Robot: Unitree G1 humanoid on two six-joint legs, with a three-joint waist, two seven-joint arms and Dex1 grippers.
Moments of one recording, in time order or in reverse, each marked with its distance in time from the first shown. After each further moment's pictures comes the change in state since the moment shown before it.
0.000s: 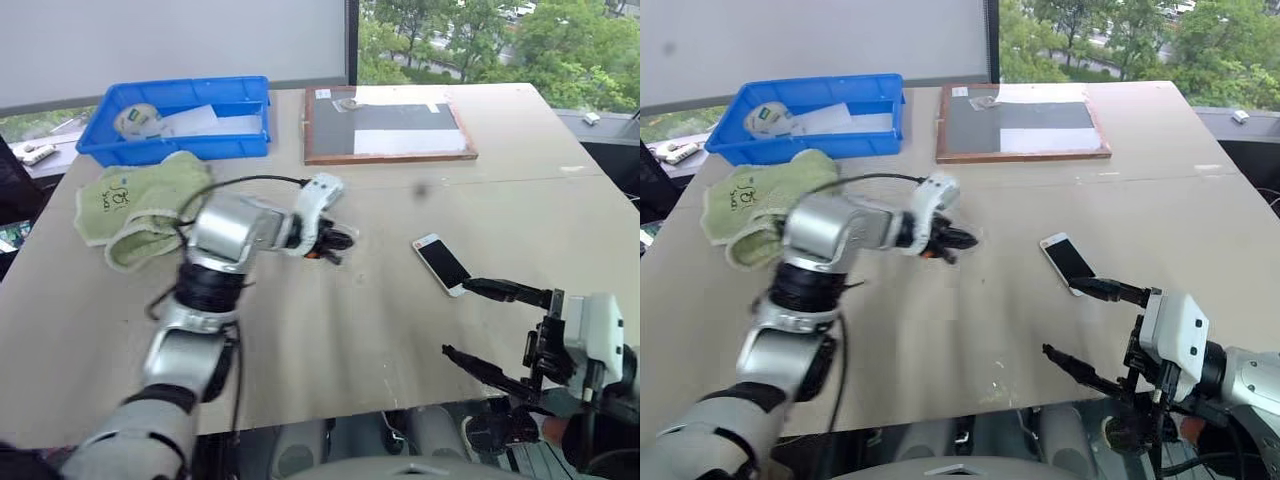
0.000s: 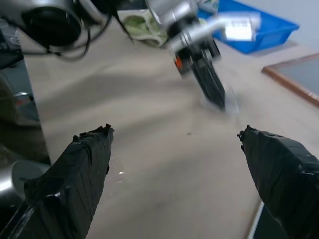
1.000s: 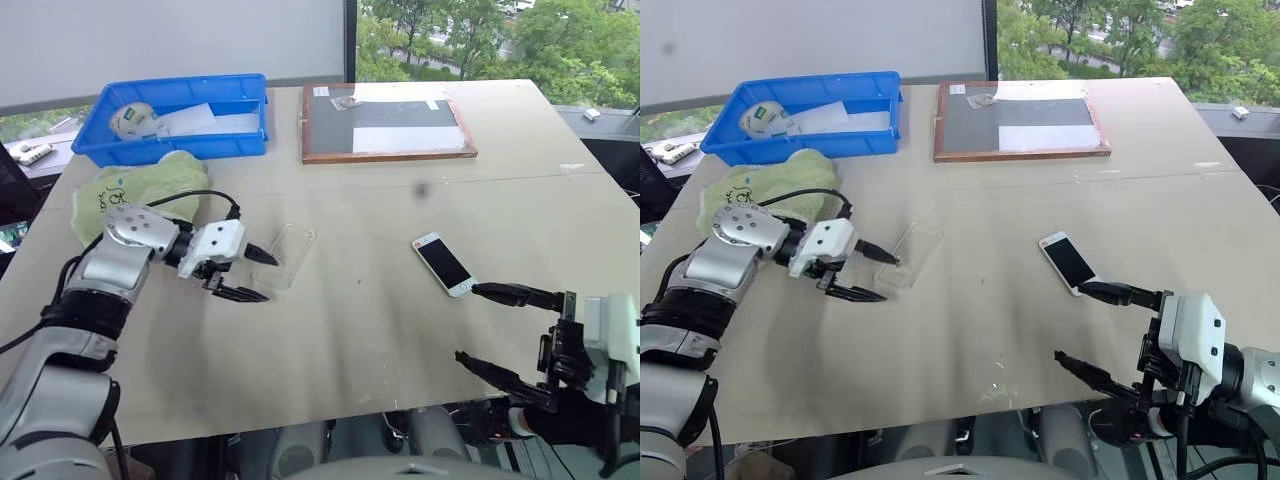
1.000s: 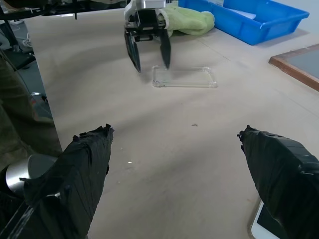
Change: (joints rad) left arm 0.204 0.689 -0.185 0.487 -0.027 -1.657 -1.021; right arm 0.038 -0.025 -0.077 0.033 0.067 0.001 0.086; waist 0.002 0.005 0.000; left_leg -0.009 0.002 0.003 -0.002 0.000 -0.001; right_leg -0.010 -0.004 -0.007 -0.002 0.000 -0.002
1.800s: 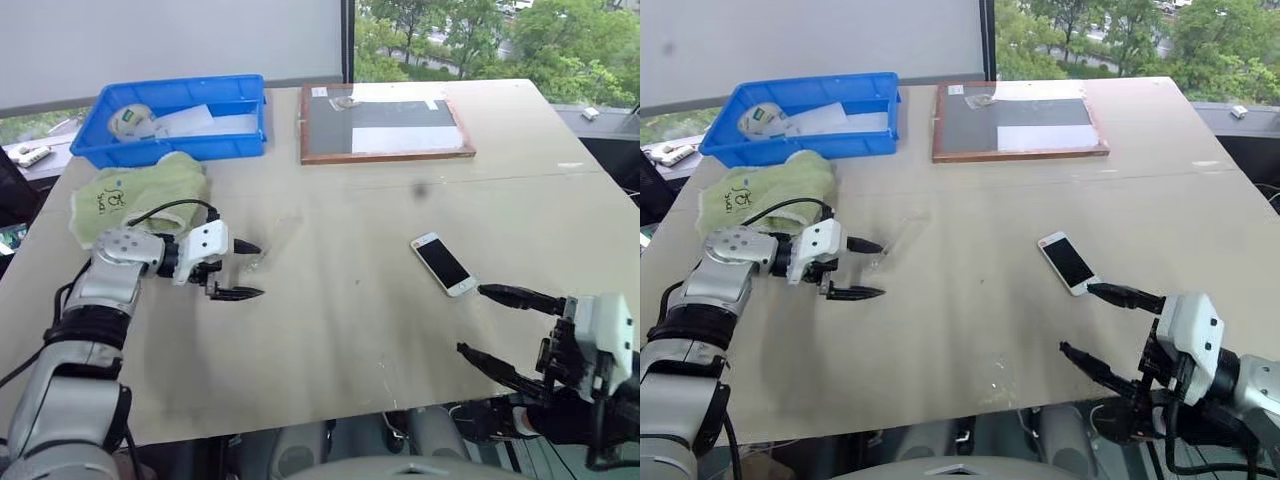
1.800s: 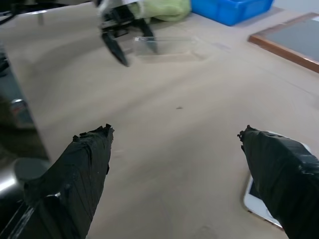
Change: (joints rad) left arm 0.043 -0.065 0.165 0.171 0.093 -0.032 0.096; right arm 0.055 0.033 -0.008 0.008 -0.023 0.014 -0.032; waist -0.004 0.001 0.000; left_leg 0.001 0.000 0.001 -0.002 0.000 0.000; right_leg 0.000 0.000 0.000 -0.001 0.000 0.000
